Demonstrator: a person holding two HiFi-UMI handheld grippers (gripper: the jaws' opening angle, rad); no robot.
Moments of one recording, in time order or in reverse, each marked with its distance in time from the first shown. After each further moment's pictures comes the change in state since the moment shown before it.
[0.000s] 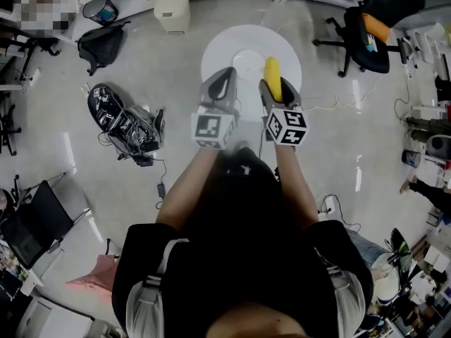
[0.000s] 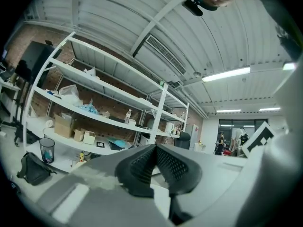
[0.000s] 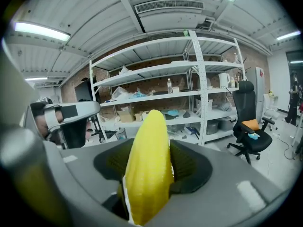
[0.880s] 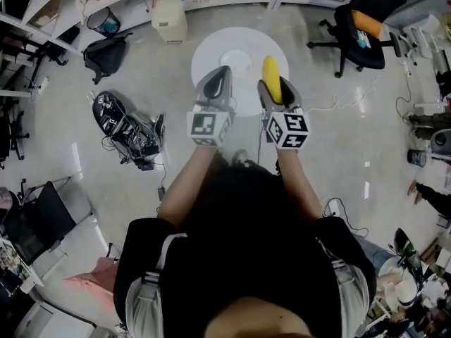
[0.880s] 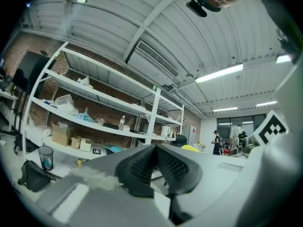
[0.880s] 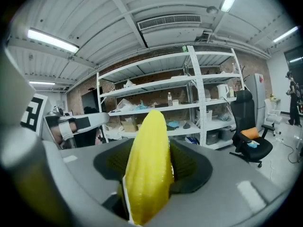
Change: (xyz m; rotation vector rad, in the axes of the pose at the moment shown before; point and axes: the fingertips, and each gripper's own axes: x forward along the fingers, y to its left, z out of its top) left arm -0.016 -0.082 0.026 0.060 -0.050 -0.006; right arm -0.095 -0.025 0.034 -0.020 -0.133 0.049
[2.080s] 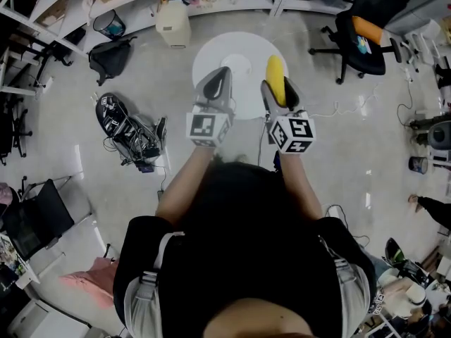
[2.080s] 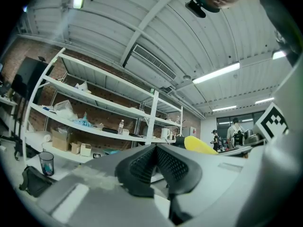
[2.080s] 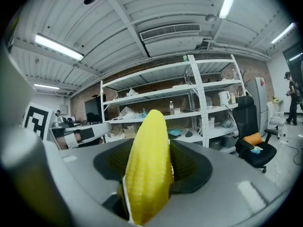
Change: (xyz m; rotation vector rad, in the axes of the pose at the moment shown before) left arm -0.002 -0.016 0.012 0.037 -0.024 0.004; right arm -0.024 -0.005 0.034 -0.007 -0.100 0.034
